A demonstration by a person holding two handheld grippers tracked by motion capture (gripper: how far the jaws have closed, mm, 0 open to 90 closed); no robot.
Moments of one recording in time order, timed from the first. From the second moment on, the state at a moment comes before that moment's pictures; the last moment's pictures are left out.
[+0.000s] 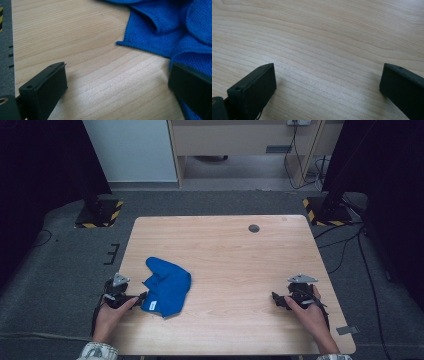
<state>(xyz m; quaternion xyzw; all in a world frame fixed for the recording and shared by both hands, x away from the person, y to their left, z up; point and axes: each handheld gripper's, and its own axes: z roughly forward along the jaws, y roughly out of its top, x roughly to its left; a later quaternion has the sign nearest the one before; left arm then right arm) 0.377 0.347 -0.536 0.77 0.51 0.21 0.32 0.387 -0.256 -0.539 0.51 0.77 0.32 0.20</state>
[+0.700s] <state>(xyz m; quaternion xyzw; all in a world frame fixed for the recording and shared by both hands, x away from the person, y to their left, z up) 0.374 0.318 -0.506 0.76 0.48 0.21 0.38 0.387 -0.256 -0.539 0.51 0.77 0.32 0.20</state>
